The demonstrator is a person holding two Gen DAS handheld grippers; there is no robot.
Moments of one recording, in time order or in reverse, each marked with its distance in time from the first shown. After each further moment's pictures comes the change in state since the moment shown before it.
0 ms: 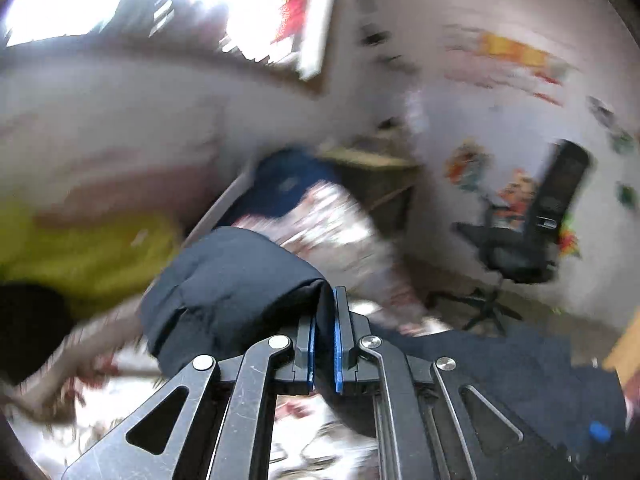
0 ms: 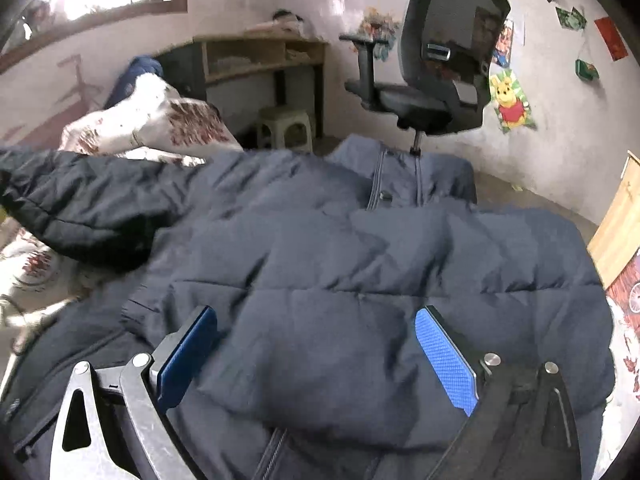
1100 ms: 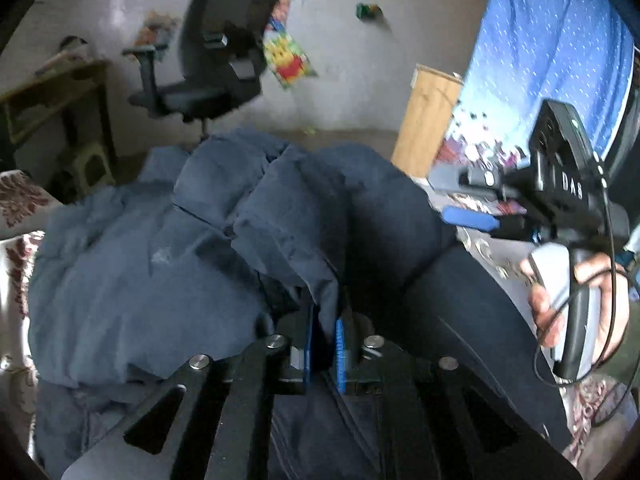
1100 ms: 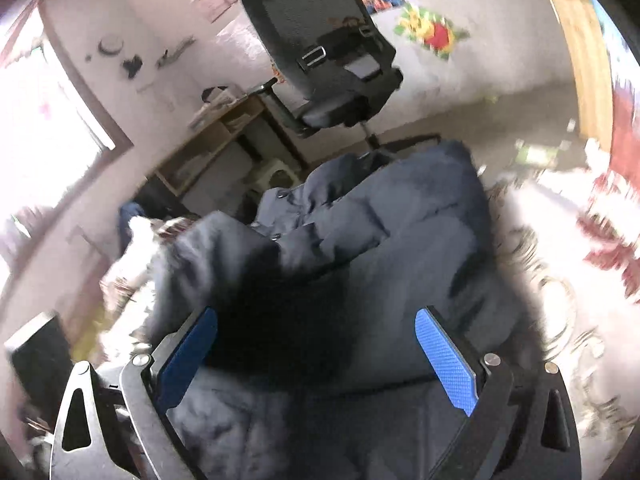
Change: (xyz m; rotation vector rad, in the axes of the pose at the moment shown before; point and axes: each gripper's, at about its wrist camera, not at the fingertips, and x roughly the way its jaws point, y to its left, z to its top) left arm -0.022 -0.328 -0.160 0.464 0.500 -0.874; right arm -0.082 -0.205 -0.038 0.569 -0.058 0.301
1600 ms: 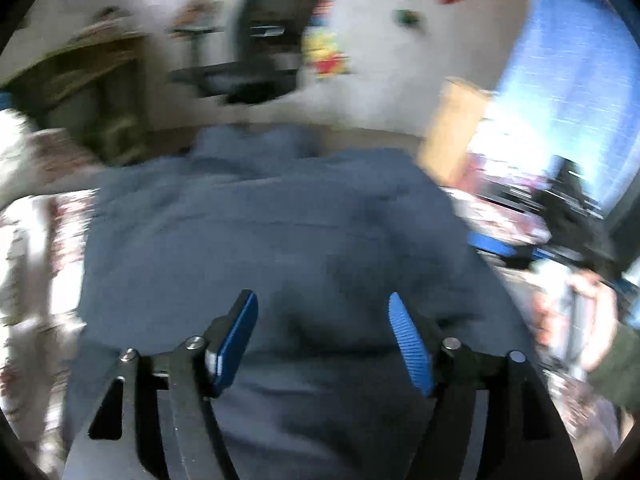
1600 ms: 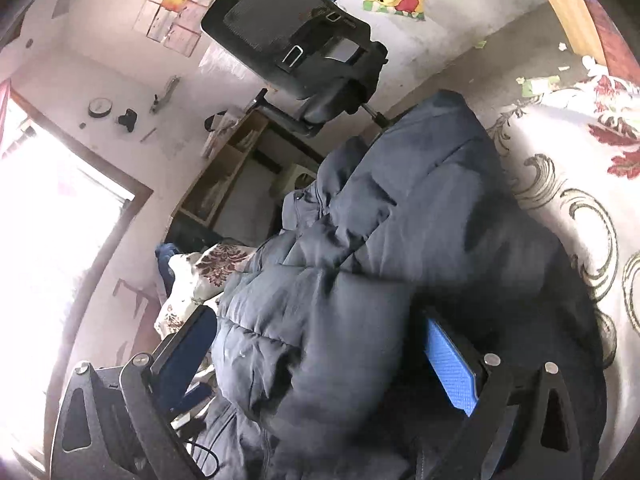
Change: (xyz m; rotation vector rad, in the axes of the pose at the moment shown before) left arm -0.040 0.058 -0.016 -0.158 -0.001 0.134; right arm -0.001 -0.022 -0.005 0.215 0.001 0.119
